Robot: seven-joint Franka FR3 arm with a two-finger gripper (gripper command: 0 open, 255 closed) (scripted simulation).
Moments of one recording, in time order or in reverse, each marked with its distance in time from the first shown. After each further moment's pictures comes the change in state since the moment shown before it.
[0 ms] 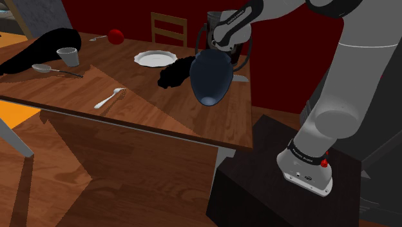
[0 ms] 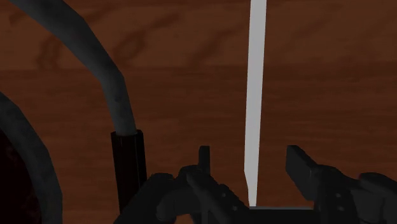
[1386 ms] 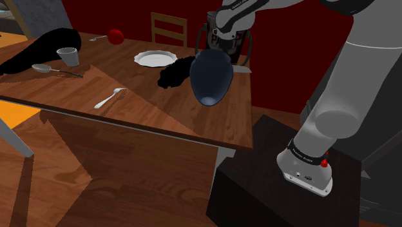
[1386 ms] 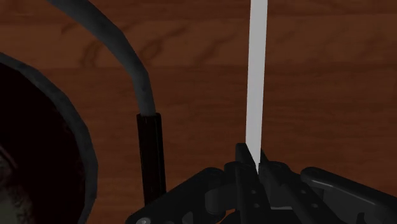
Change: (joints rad) arm 0.007 -0.074 -0.008 0.062 -0.033 -0.131 0.020
